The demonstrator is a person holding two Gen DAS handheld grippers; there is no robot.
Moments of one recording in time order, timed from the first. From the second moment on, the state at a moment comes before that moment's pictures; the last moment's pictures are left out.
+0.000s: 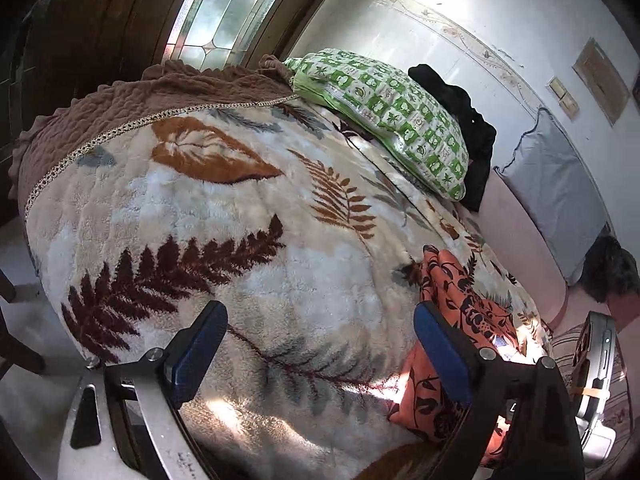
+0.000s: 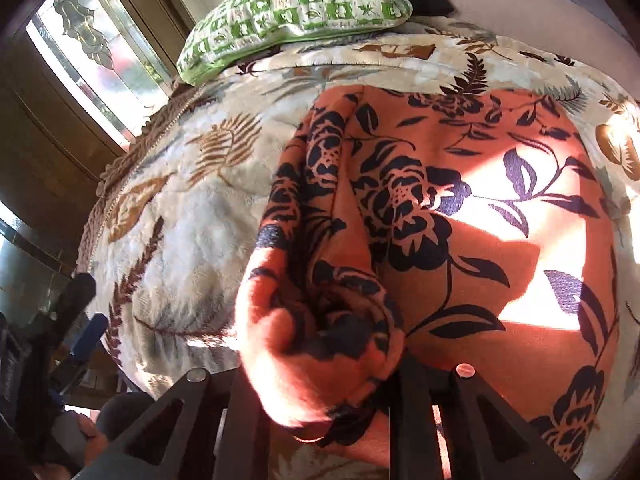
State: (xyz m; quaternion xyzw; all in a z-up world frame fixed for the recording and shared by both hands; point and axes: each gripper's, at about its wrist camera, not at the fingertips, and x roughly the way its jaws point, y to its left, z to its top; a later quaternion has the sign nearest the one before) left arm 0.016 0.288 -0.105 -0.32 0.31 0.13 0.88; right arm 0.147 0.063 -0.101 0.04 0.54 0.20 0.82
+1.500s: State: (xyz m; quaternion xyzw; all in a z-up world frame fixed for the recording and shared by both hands) left arm 0.097 0.187 -0.080 -0.19 0.46 -0.06 0.87; right arm 0.122 -0.111 -0.100 0.30 0.47 0.29 0.78
